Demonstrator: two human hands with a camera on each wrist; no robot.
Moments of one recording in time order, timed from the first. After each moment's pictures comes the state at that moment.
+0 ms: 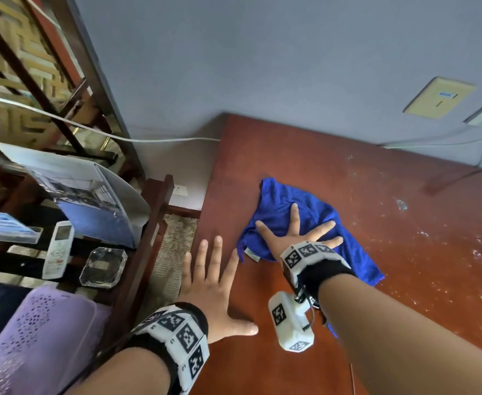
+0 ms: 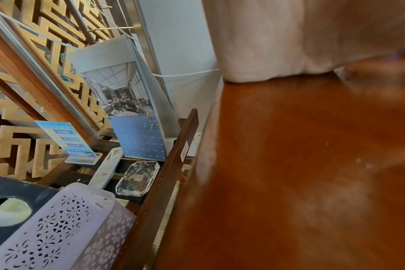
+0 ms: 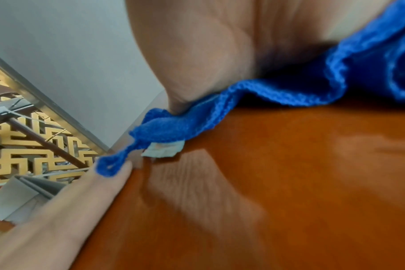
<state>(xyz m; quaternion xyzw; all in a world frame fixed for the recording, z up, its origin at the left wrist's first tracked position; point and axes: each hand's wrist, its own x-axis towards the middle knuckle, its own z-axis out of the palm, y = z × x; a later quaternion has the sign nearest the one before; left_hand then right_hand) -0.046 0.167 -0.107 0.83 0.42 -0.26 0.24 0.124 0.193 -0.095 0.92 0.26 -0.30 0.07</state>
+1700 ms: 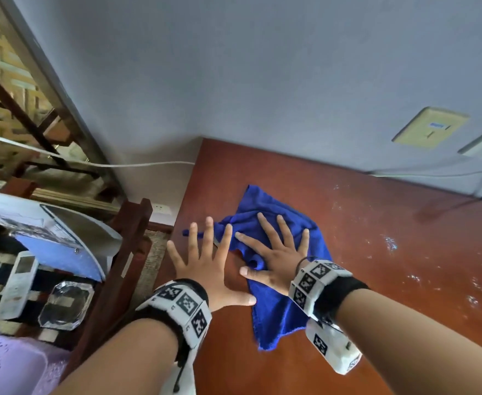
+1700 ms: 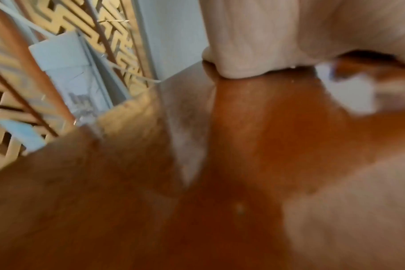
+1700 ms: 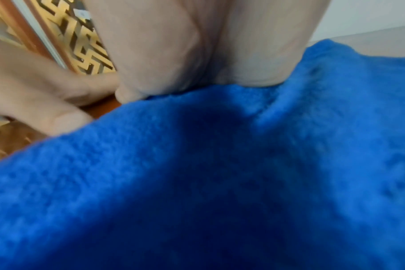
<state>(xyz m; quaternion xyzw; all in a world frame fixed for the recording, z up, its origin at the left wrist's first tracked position) 0.045 0.258 -0.110 0.80 0.51 -0.20 0.25 0.213 0.225 -0.117 0.69 0.67 -0.24 0.11</state>
